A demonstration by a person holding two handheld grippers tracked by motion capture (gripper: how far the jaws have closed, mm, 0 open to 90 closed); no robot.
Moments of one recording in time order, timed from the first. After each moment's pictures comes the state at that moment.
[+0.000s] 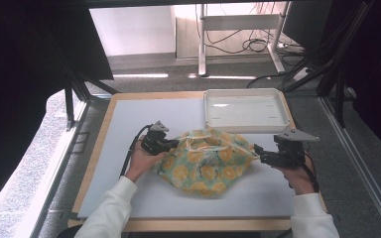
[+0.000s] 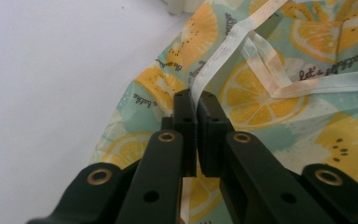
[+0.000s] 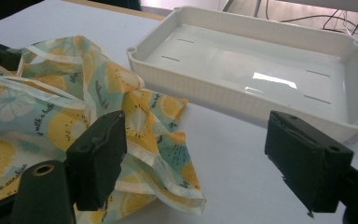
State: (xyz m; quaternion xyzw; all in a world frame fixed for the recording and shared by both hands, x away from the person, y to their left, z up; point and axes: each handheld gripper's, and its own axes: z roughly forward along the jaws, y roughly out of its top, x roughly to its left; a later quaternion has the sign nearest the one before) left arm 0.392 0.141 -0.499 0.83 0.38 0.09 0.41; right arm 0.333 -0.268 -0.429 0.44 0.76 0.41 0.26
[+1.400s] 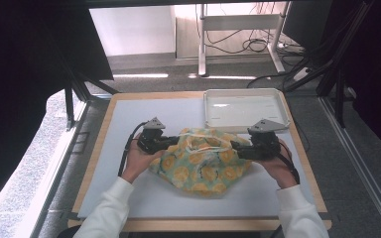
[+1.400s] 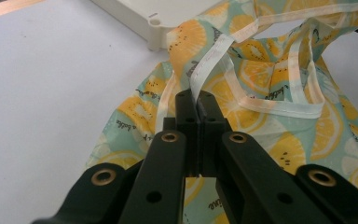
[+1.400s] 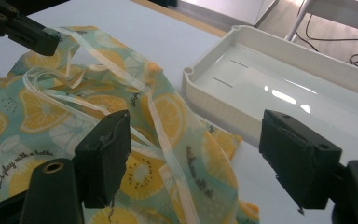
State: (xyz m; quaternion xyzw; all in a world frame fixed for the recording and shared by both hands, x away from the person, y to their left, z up) left arm 0.376 0.144 -0.467 0.82 0.36 0.10 0.44; right arm 0.348 -0.201 -0.412 0.35 0.81 0.40 0.24
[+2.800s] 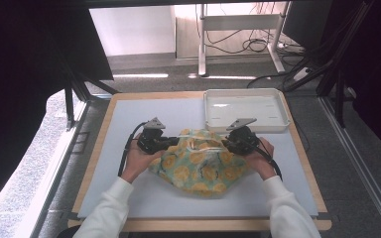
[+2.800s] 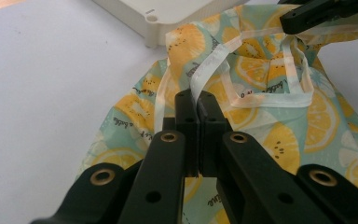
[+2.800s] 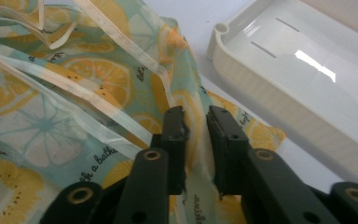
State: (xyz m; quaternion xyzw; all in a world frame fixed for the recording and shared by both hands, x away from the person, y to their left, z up) left arm 0.376 0.144 -0.468 0.82 0.36 0.09 0.44; right arm 0.389 -0.165 -0.452 0.33 0.87 0.32 0.19
